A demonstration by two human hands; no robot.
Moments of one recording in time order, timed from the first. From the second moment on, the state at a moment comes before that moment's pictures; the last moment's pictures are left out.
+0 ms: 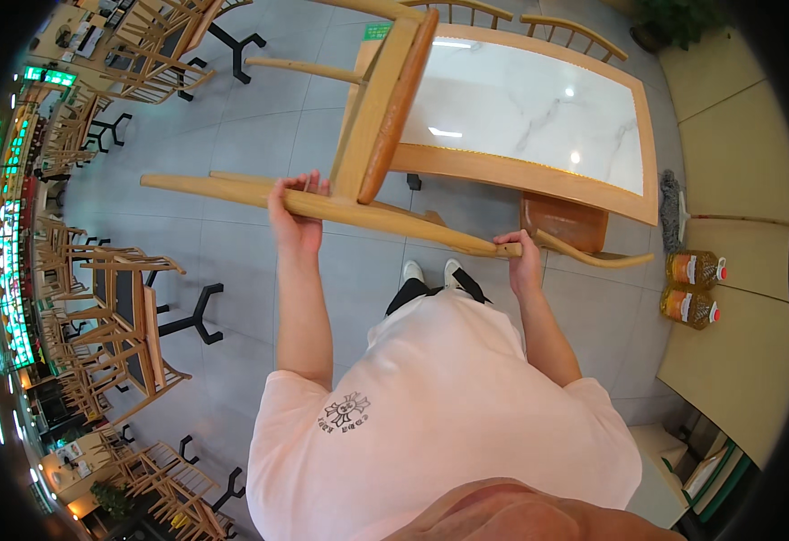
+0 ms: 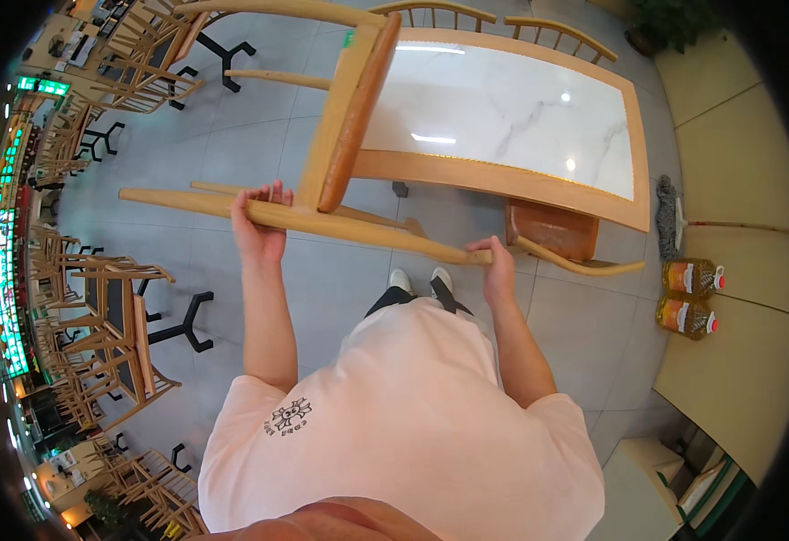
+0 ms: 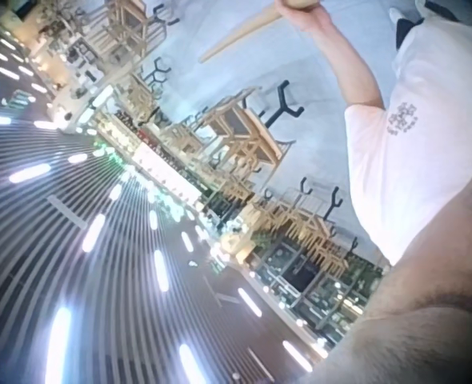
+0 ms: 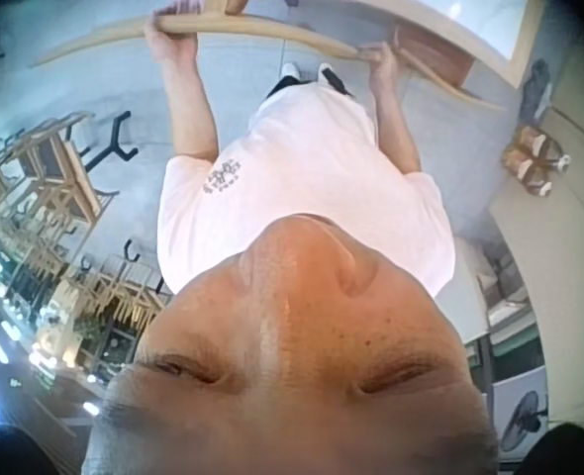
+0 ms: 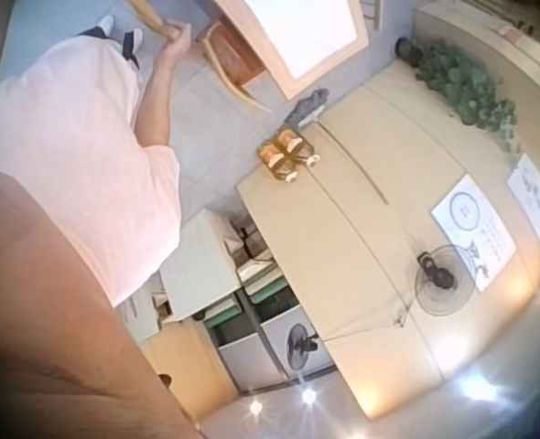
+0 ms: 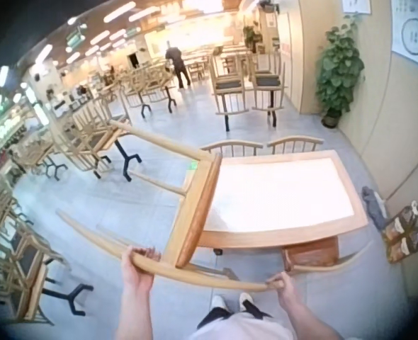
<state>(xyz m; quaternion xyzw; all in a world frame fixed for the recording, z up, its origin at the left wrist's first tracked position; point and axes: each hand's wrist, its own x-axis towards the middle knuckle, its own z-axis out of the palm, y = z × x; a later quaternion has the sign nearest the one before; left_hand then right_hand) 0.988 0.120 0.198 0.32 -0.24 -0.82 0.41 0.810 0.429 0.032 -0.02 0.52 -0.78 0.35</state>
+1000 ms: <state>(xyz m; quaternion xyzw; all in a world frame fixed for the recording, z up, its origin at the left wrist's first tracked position) 1.169 0.037 0.095 0.26 0.05 -0.80 0.54 0.894 0.317 0.215 -0.52 0.58 -0.57 0.25</state>
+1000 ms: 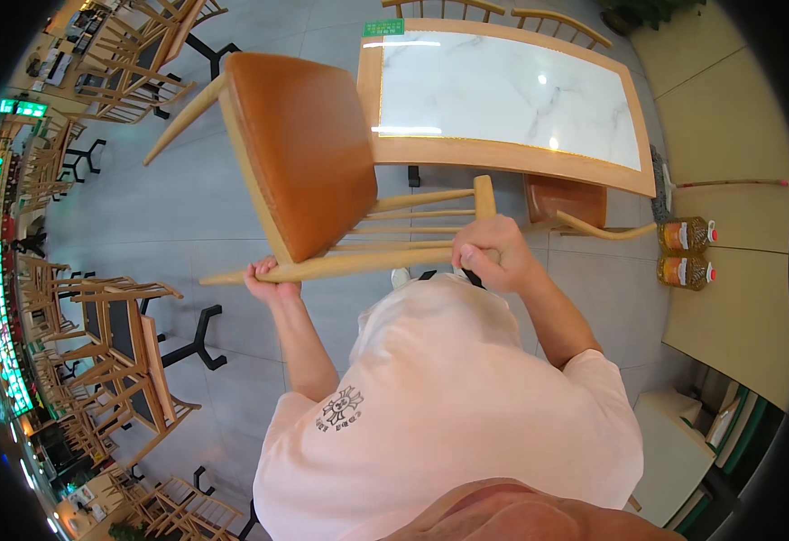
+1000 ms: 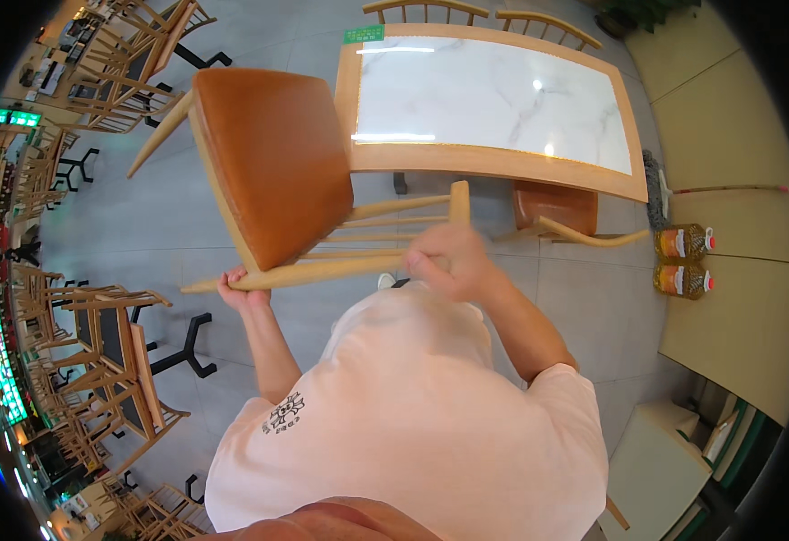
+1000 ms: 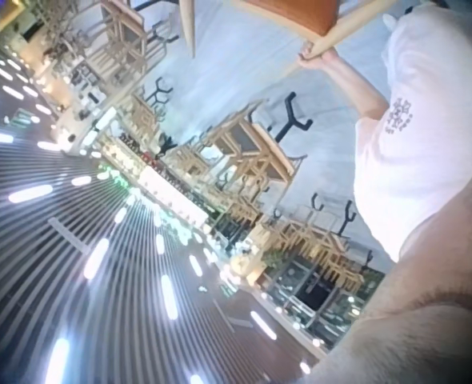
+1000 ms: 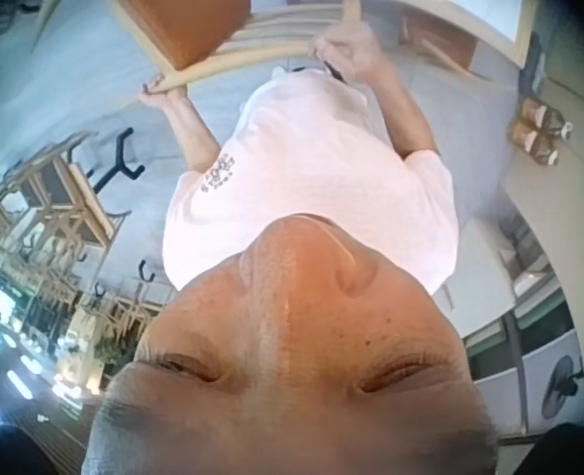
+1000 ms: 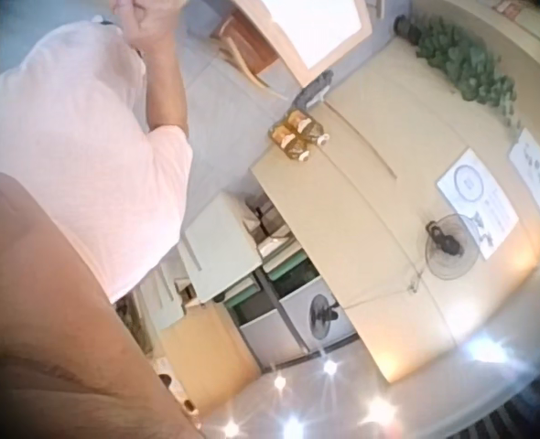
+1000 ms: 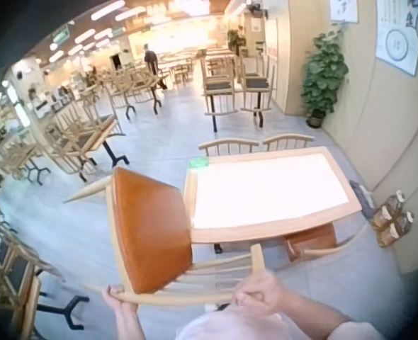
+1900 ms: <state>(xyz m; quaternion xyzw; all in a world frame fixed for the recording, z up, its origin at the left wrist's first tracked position) 1.297 0.141 0.001 0.35 0.17 -0.72 0.58 0.985 0.275 0.248 -0.65 0.55 -0.46 0.27</state>
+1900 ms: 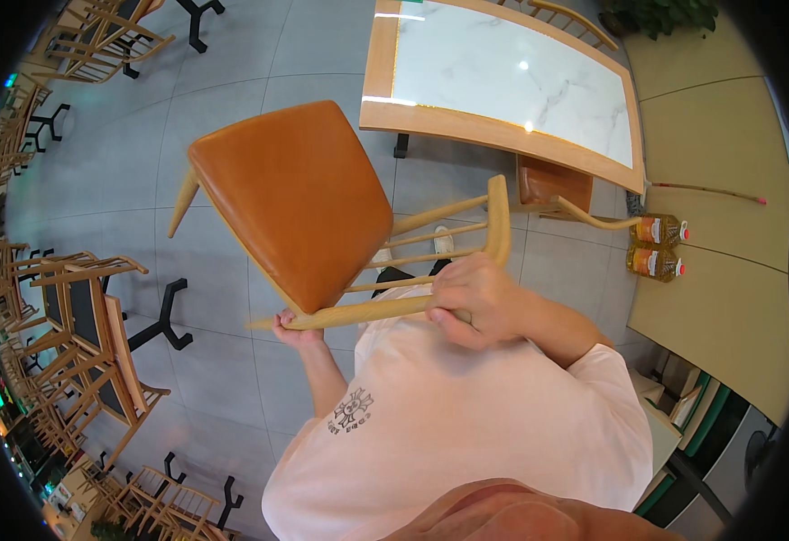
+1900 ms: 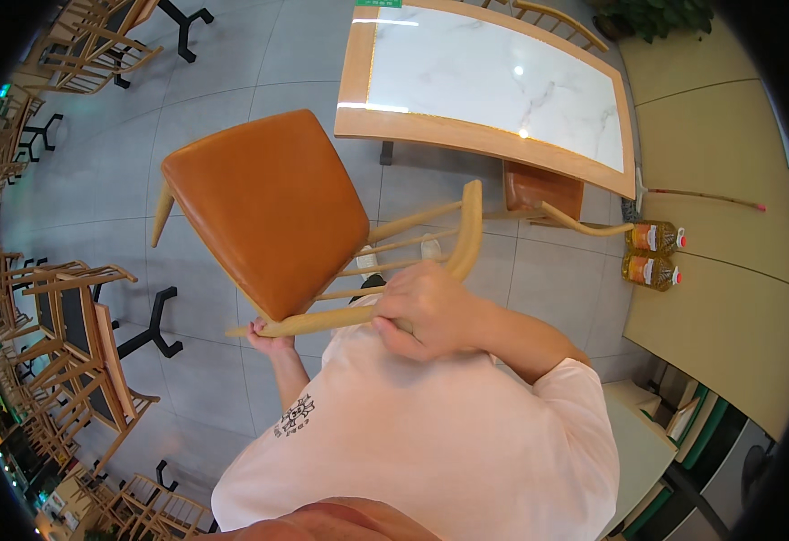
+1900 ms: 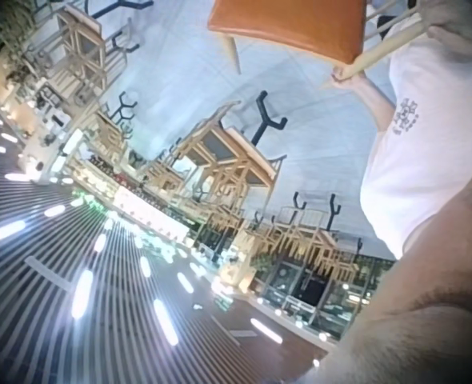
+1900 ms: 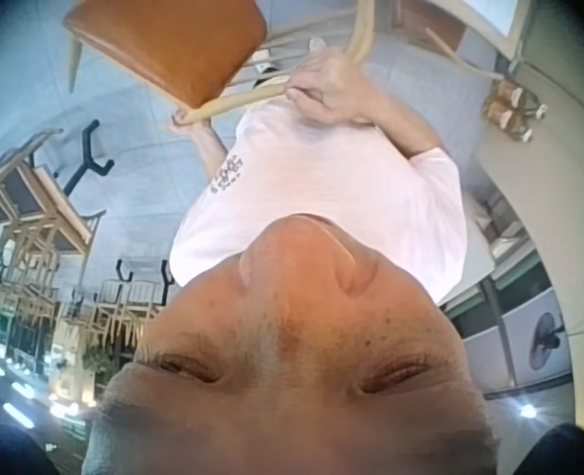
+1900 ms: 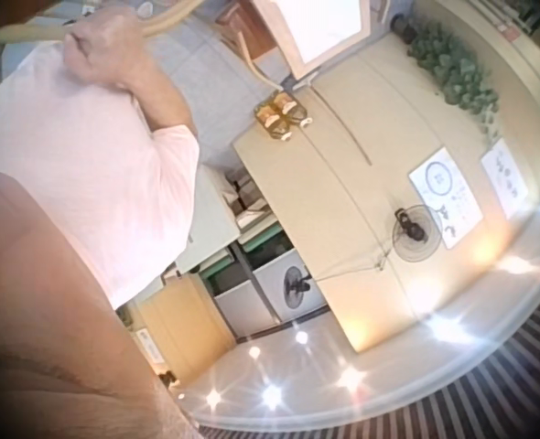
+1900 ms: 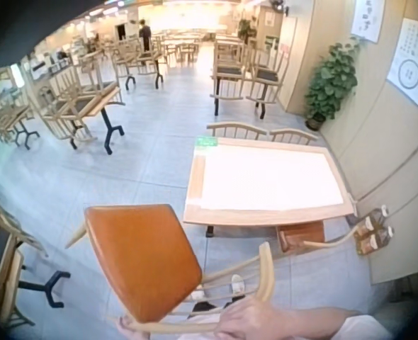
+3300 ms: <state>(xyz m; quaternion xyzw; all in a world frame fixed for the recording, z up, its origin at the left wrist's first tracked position) 1.012 0.174 0.001 0.38 -0.09 -0.92 -0.01 0.929 0.226 -0.003 -0.44 0.88 -0.12 0.17</state>
